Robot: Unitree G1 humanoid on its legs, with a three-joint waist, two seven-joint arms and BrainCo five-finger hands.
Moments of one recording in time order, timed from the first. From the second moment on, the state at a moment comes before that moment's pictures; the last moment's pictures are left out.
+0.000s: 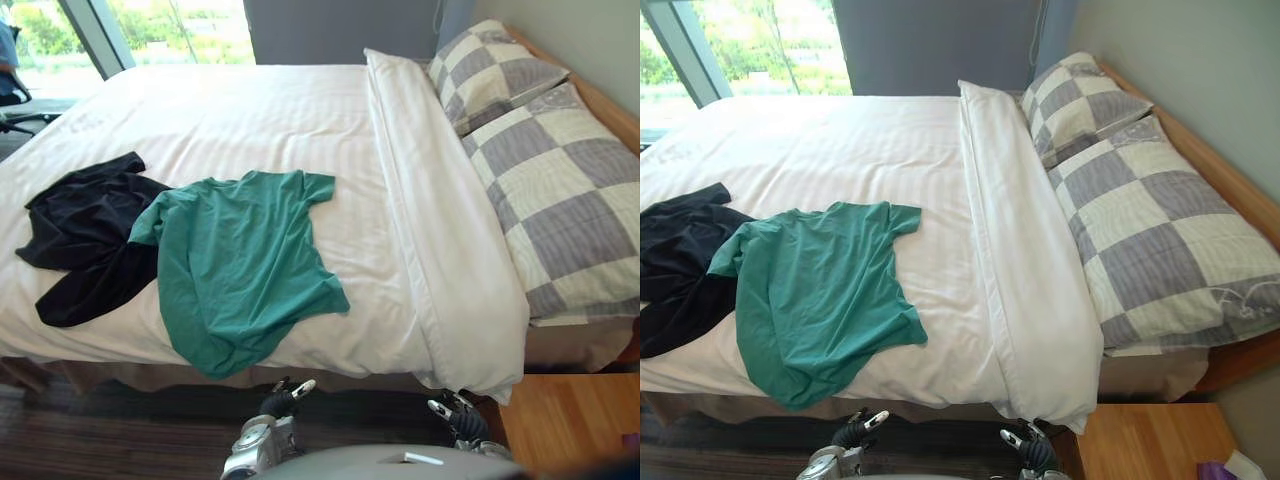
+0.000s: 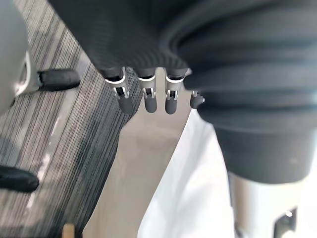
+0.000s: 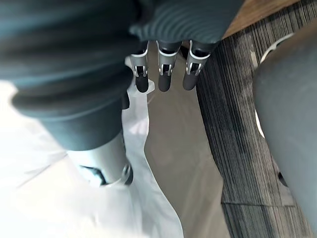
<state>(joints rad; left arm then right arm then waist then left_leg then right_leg) 0.07 -0.03 0.20 0.93 -0.16 -0.01 -0.06 0.17 -0.01 -0.22 0.92 0.12 -0.13 0.20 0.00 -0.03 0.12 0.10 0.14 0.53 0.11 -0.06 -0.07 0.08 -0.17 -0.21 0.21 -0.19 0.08</state>
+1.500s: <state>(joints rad) 0.02 0.06 -0.18 1.02 -0.07 -0.12 -0.10 -0.01 -0.07 0.12 1.06 -0.06 -0.14 0.15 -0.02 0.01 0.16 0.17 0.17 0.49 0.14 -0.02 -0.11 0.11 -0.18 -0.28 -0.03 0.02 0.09</state>
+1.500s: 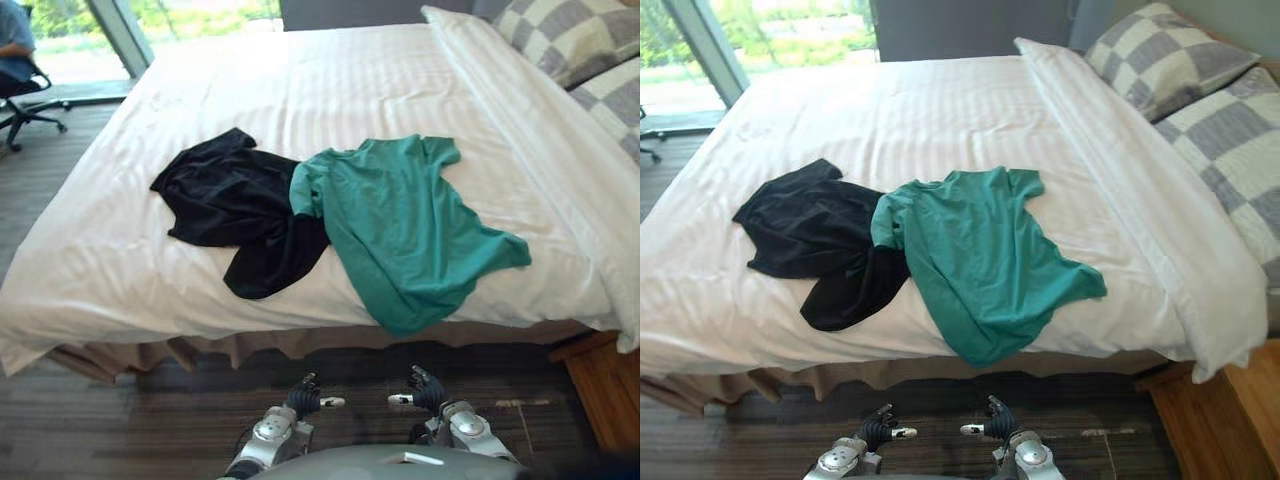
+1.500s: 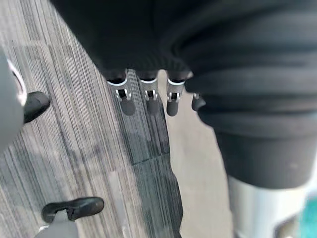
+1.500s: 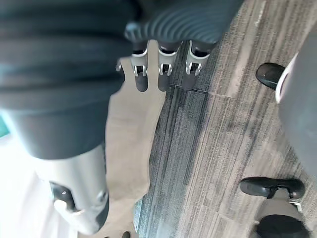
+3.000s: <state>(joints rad) 0.04 0.06 -0.07 1.03 -0.15 -0.14 -0.14 0.00 -0.18 0.15 1.06 -0.01 -0.22 0.26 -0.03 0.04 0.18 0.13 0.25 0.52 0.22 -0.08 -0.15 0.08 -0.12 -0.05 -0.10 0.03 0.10</state>
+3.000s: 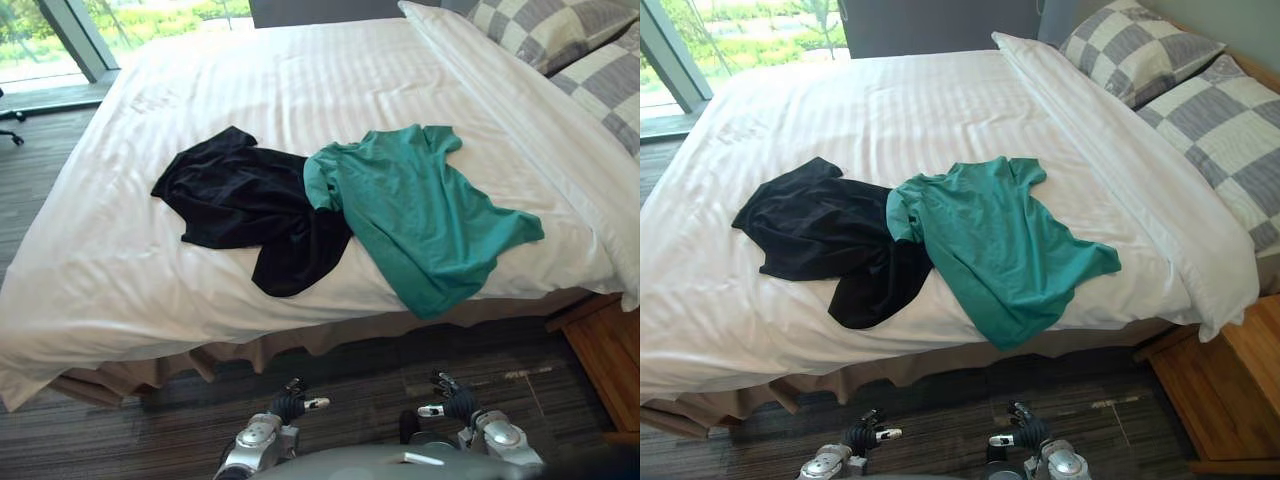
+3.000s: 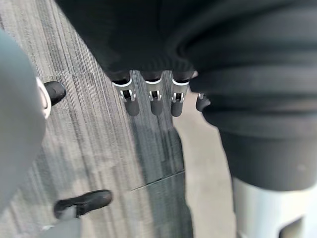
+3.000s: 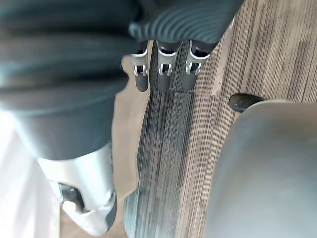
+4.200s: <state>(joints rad) 0.02 0.03 -0.06 1.04 -0.18 -0.10 -0.18 0.01 -0.13 0.02 1.06 0.16 -0.19 0.23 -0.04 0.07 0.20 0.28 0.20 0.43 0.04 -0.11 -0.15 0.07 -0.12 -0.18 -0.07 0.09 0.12</state>
